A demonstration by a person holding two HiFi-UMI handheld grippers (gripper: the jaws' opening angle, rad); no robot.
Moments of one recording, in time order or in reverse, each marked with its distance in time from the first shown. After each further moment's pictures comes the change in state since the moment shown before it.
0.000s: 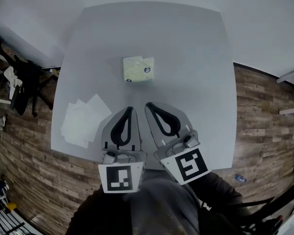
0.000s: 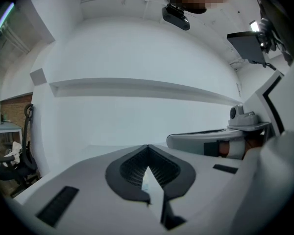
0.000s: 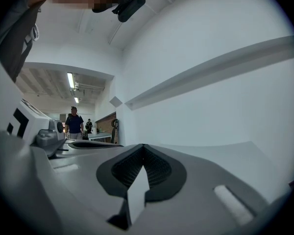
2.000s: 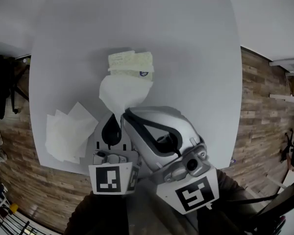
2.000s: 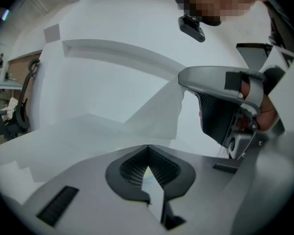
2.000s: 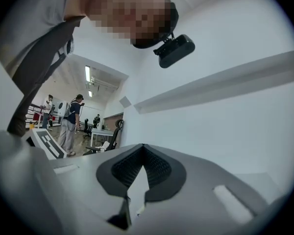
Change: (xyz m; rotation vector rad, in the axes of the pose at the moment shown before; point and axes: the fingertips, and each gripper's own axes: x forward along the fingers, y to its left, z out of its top) left arm 0.108 0.069 -0.095 -0.311 0.163 0.001; right arm 0.109 -0.020 0.012 -0.227 -0.075 0.103
